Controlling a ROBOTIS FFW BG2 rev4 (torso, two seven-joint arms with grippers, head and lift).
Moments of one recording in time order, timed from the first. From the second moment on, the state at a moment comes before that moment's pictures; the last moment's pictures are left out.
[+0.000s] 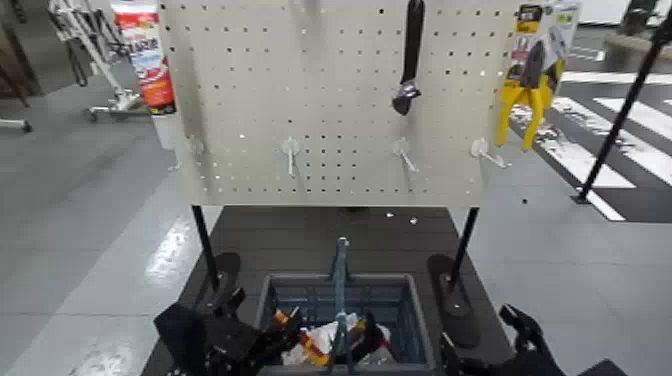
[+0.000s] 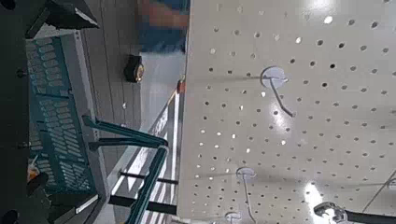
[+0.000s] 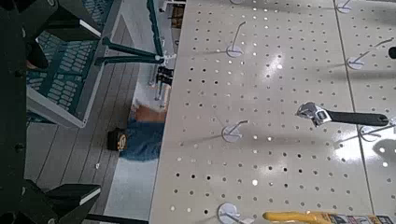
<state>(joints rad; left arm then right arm) 0.18 0.02 -0.07 -1.65 0.16 -0.09 -0.42 0.43 -0.17 0.02 -1.92 -0.07 -0.19 0.28</state>
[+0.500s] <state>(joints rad) 0.27 0.00 -0.07 -1.69 0.11 -0.16 -0.35 0.44 -0.18 0.01 -1.93 -0.06 -0.18 0.28</state>
